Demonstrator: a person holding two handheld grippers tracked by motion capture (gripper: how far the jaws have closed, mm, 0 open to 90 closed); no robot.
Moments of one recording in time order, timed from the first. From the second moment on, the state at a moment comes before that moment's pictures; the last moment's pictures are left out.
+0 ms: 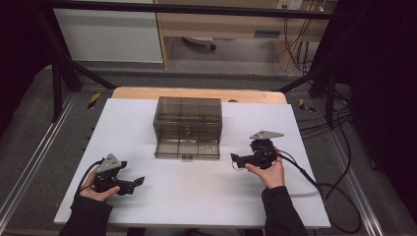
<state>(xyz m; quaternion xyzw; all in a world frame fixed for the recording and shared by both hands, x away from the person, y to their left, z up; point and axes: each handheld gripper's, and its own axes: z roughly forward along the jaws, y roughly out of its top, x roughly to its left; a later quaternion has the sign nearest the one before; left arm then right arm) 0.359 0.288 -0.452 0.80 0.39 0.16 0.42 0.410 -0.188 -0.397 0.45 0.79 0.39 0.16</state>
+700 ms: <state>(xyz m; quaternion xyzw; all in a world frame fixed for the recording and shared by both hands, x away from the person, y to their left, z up) 0.359 0.287 -0.452 0.81 0.39 0.16 0.42 0.402 -0.212 -0.416 0.47 0.78 0.39 0.16</state>
